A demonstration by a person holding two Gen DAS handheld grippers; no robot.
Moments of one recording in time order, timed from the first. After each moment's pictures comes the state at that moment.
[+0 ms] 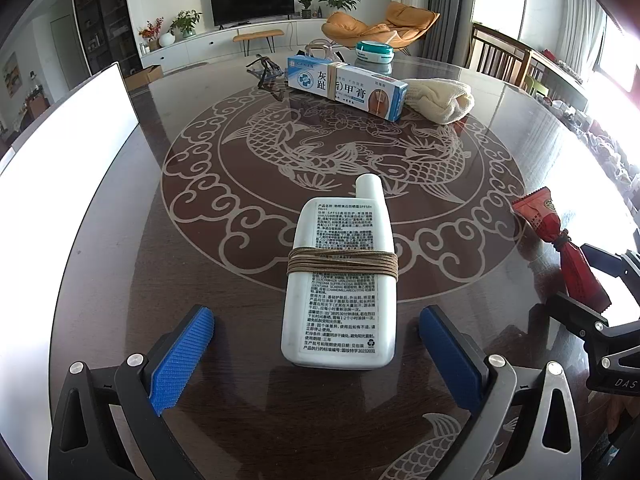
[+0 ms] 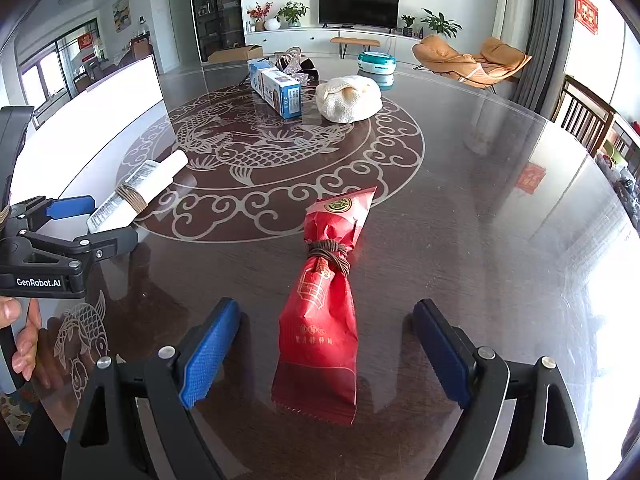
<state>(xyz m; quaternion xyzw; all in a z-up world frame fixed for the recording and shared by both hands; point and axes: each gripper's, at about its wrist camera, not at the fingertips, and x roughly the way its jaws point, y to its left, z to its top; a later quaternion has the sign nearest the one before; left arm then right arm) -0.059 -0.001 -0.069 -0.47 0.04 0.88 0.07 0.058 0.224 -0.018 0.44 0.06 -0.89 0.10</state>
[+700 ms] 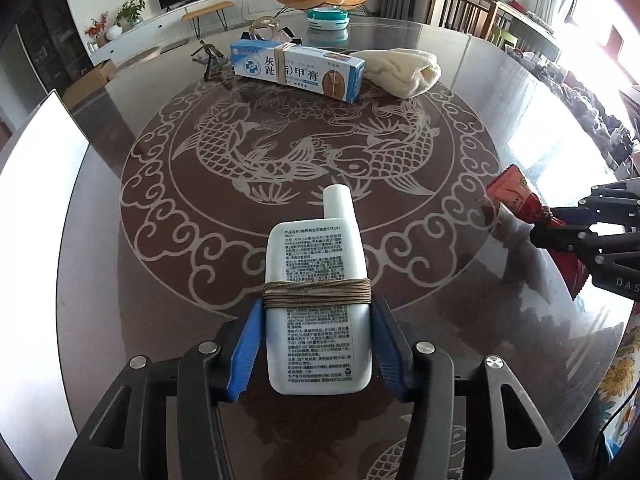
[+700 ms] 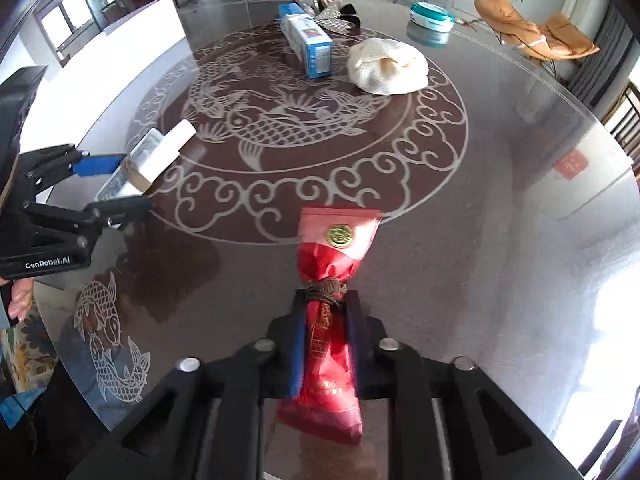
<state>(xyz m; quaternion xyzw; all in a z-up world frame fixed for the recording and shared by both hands) -0.095 0.015 -0.053 -0.53 0.08 0.83 0.13 -0.001 0.225 0.002 0.57 0.10 -0.80 0.17</state>
